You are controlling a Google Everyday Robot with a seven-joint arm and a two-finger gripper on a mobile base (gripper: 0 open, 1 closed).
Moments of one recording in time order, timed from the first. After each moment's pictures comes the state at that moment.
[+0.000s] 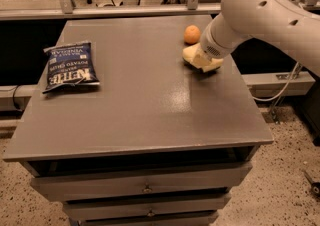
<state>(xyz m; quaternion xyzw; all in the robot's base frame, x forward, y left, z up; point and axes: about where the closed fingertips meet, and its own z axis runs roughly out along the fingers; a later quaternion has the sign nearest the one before) 0.660 -0.142 0.868 -0.49 0.81 -0.07 0.32</state>
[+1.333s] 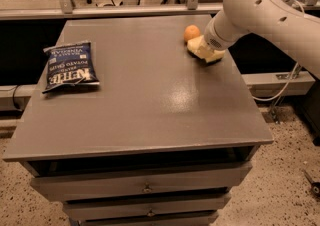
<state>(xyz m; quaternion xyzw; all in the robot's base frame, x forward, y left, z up) 0.718 -0.163 0.860 -0.47 0.81 -0.08 0.34</state>
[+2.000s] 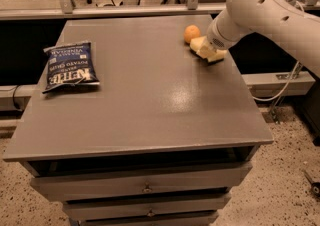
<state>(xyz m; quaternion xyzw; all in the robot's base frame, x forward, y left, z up) 0.722 -0.171 0.859 -0.47 0.81 -0.08 0.34</state>
